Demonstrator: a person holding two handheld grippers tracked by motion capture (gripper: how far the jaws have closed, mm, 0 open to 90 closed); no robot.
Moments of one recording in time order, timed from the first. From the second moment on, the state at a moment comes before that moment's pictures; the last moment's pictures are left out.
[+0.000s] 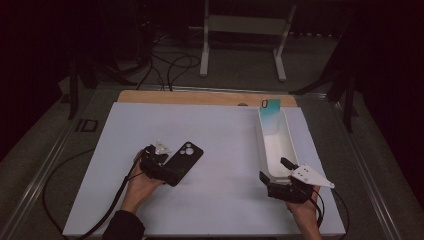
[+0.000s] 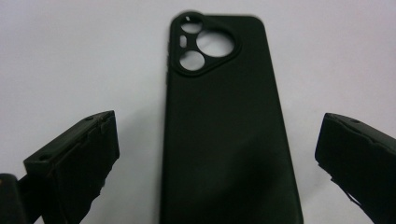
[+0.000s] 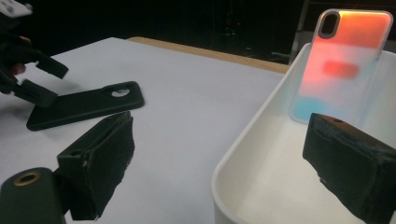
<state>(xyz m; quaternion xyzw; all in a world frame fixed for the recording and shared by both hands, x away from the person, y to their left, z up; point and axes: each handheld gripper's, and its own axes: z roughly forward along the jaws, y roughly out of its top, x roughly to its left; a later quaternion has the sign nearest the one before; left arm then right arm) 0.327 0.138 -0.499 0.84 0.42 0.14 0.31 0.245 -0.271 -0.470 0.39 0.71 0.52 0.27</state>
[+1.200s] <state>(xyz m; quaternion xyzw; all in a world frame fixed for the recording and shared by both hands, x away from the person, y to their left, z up) 0.337 0.114 -0.514 0.86 0.43 0.12 0.24 0.244 -0.271 -0.469 0.39 0.71 0.52 0.27</state>
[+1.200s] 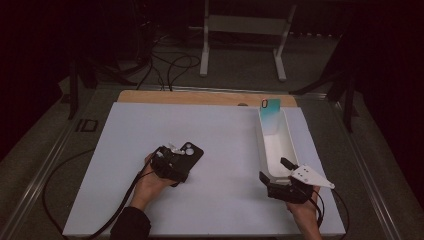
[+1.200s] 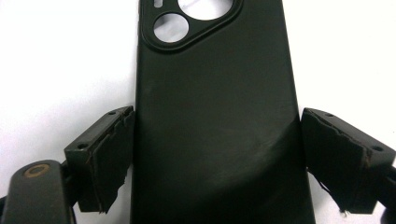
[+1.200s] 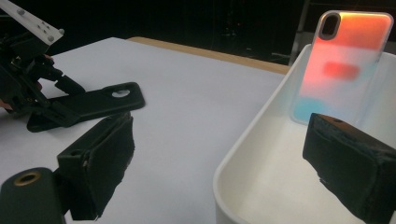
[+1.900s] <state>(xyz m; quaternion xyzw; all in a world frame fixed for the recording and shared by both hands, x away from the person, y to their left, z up) 0.329 0.116 -0.498 0.85 0.44 0.13 0.28 0.246 -0.271 -0.467 0.39 0.71 0.52 0.26</state>
